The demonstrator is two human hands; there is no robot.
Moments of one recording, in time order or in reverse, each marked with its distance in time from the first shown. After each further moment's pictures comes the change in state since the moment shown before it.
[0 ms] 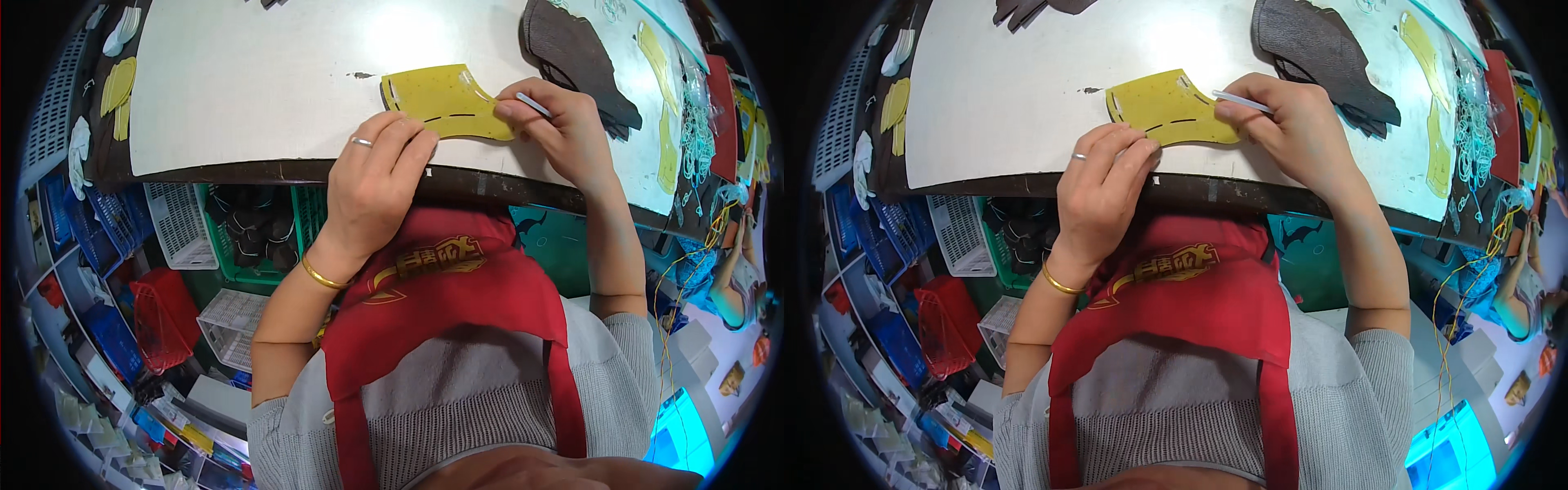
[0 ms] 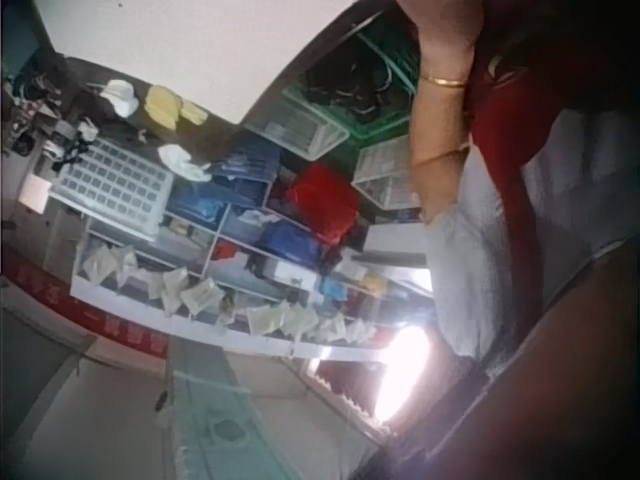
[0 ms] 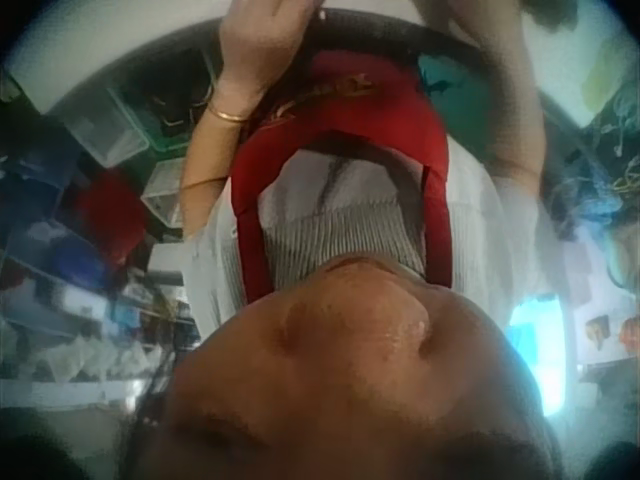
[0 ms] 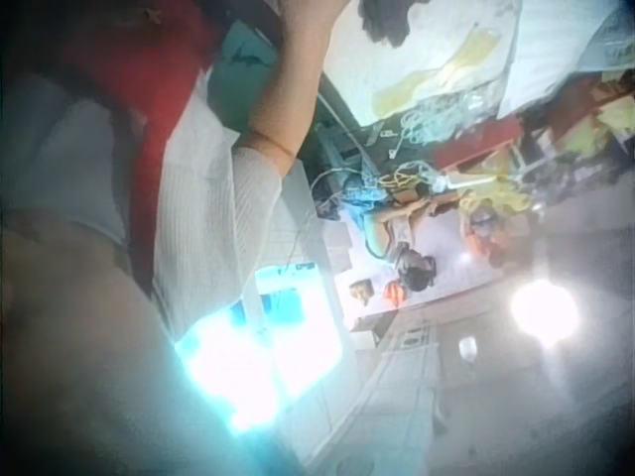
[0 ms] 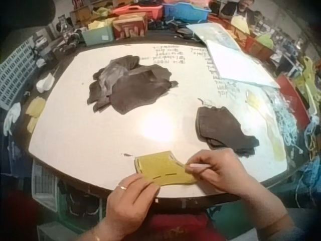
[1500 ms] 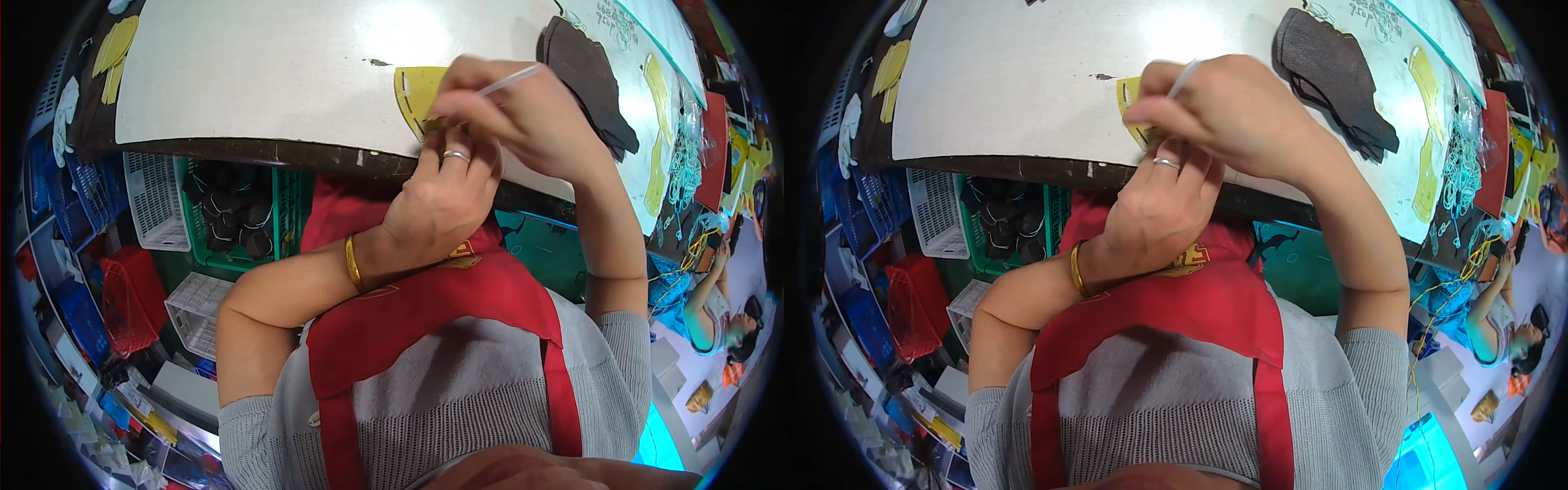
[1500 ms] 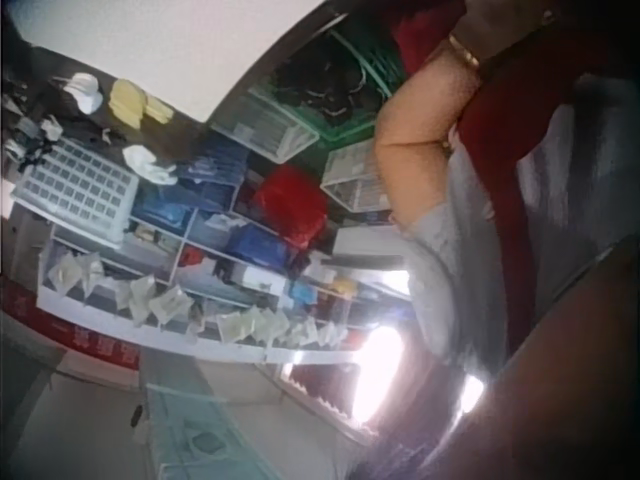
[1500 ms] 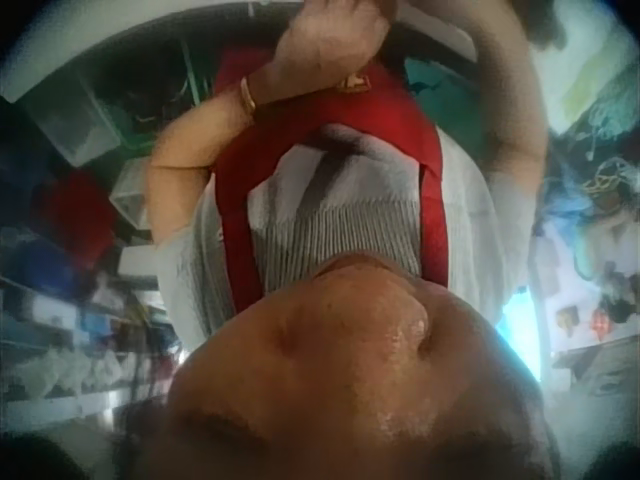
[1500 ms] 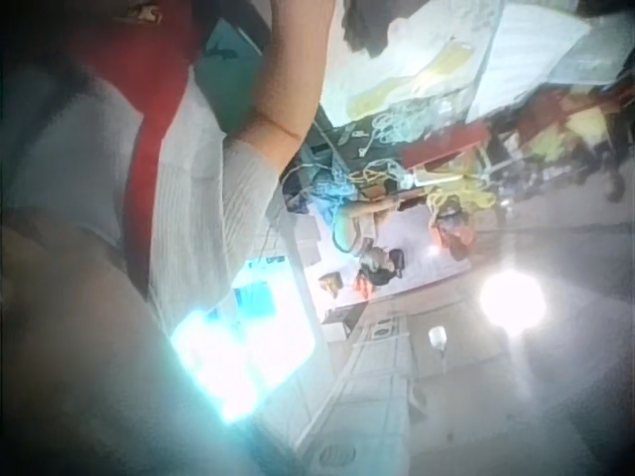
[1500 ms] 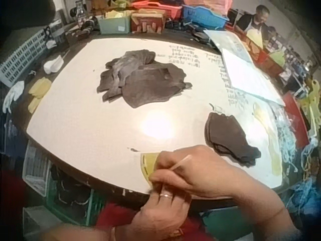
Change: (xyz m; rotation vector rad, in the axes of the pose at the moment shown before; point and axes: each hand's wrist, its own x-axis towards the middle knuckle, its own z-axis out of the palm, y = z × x) left_hand 0.006 0.046 0.022 0.344 -0.232 0.130; right_hand 0.048 -0.060 0.019 -0.152 -0.266 -0.299
